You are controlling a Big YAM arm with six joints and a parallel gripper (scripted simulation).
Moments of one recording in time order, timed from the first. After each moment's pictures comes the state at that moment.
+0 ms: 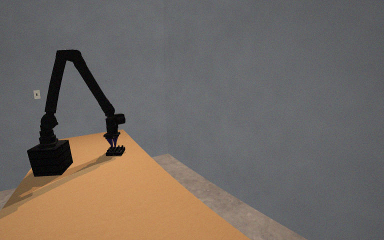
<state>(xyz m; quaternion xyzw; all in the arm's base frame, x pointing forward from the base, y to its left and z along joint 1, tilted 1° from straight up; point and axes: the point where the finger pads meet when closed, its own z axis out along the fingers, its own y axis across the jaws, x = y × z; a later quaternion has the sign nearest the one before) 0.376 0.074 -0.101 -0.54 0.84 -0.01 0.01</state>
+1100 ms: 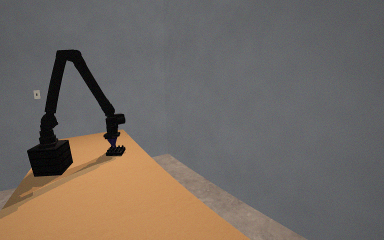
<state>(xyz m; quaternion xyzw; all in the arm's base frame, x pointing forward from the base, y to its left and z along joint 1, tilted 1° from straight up) 0.376 0.075 -0.101 -0.54 0.84 -0.01 0.01</state>
